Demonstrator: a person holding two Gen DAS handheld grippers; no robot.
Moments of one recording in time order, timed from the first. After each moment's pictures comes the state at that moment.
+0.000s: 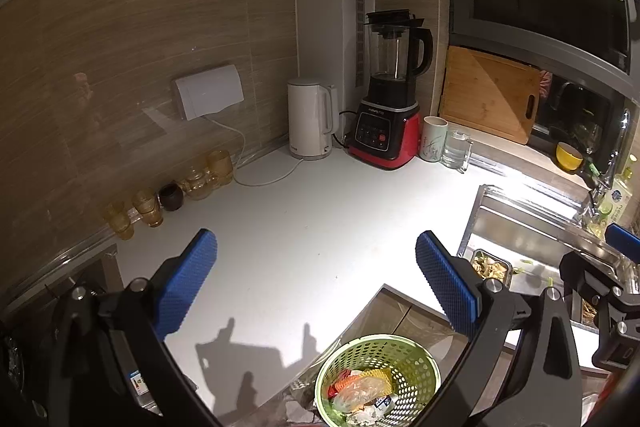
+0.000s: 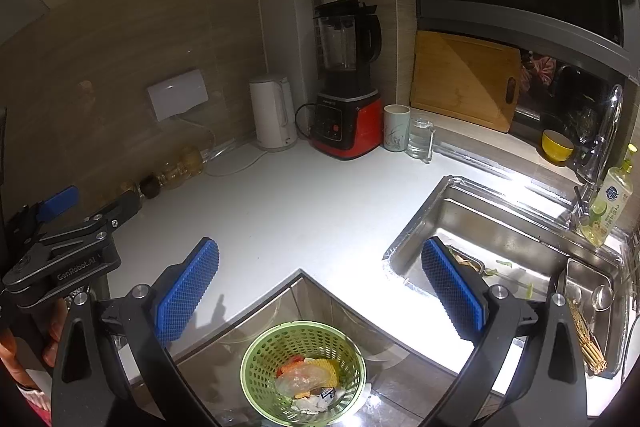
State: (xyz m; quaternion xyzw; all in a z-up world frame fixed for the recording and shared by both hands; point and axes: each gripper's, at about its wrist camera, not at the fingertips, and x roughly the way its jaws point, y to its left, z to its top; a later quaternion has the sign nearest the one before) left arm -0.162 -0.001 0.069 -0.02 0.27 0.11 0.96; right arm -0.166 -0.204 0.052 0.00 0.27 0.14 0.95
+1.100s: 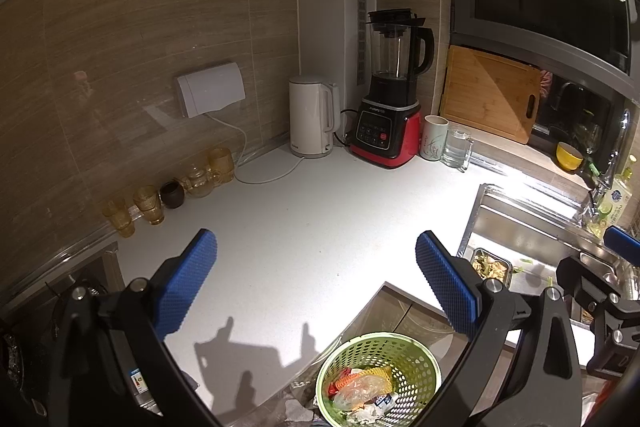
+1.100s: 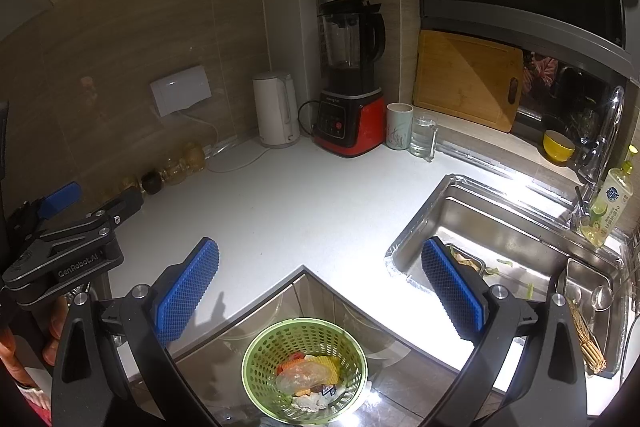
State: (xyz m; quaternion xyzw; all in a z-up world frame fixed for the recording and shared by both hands) left arm -0.164 0.005 0.068 -0.02 0.27 0.11 0.96; right arm -0.170 -0.198 0.049 -0.01 0.27 0.14 0.95
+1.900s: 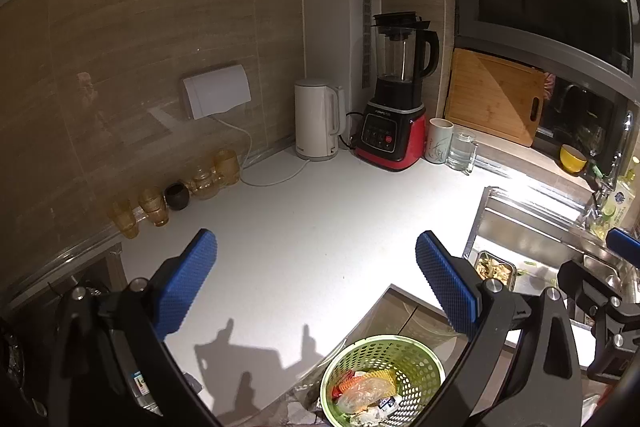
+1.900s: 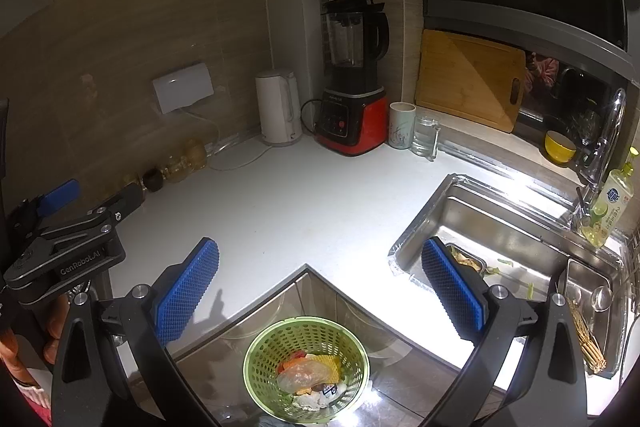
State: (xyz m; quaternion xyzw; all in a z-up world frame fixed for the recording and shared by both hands) left arm -0.169 0.001 0.067 -0.02 0.26 0.12 0.96; right arm -0.174 -0.195 0.046 -0.01 0.27 0.15 0.95
